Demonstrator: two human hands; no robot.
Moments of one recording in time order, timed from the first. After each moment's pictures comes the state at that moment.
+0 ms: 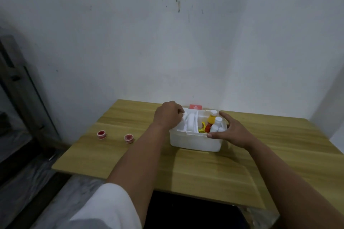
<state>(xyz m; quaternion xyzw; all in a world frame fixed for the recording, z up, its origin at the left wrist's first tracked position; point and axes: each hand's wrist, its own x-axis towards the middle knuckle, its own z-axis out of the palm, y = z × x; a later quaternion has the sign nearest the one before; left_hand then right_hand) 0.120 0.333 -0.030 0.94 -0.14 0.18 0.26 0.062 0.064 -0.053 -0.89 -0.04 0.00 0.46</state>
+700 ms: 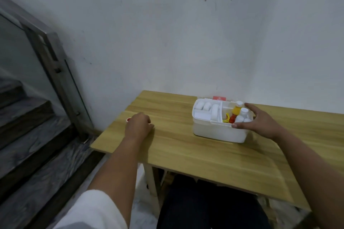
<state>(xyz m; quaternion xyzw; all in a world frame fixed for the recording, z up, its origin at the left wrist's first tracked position) 0.057 0.496 -0.082 0.98 0.09 0.12 0.13 0.060 0.065 -0.045 -0.89 -0.04 0.00 0.45</state>
